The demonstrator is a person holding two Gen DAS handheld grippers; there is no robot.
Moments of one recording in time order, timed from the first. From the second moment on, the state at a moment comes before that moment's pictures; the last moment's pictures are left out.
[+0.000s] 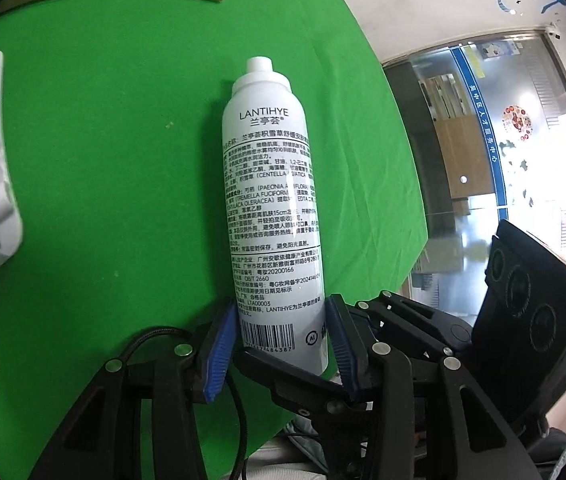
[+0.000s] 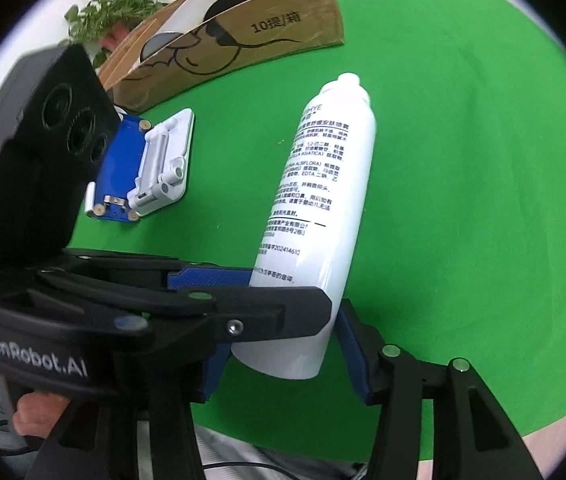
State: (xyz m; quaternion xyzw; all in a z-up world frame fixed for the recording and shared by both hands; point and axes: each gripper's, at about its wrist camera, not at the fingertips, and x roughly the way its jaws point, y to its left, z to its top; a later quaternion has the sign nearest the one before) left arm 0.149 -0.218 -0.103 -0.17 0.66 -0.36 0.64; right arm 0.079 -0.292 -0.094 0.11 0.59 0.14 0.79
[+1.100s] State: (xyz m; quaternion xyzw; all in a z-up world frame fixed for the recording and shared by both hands) left arm 0.363 -0.201 0.059 -0.16 0.53 -0.29 0.78; right arm 0.301 -0.282 0.022 -0.02 0.50 0.23 0.84
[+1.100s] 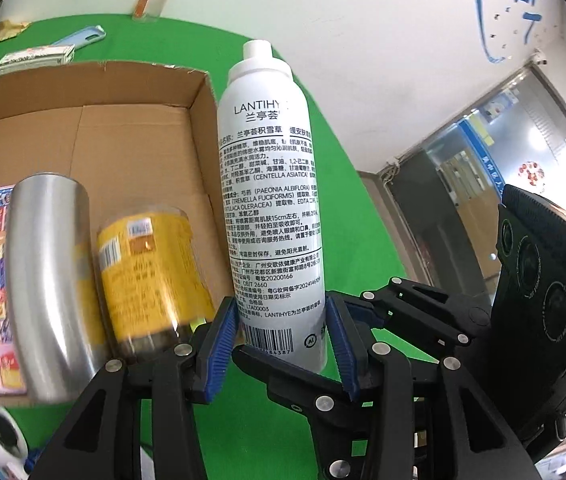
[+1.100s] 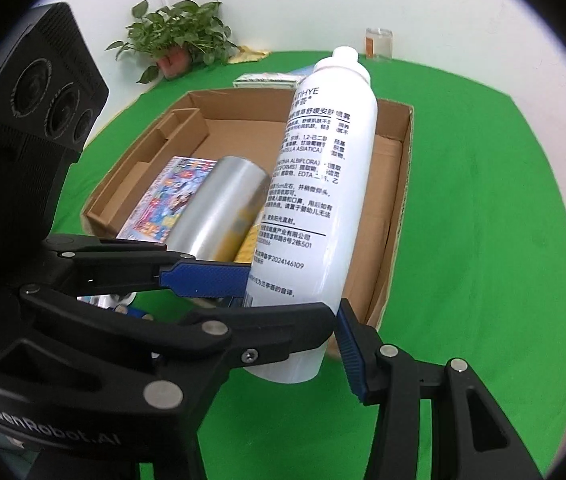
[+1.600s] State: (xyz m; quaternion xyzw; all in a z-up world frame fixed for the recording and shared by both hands) left arm 0.409 -0.243 0.023 -0.12 0.58 -0.25 0.76; right arm 0.316 -0.302 -0.024 0.03 0.54 0.20 0.82
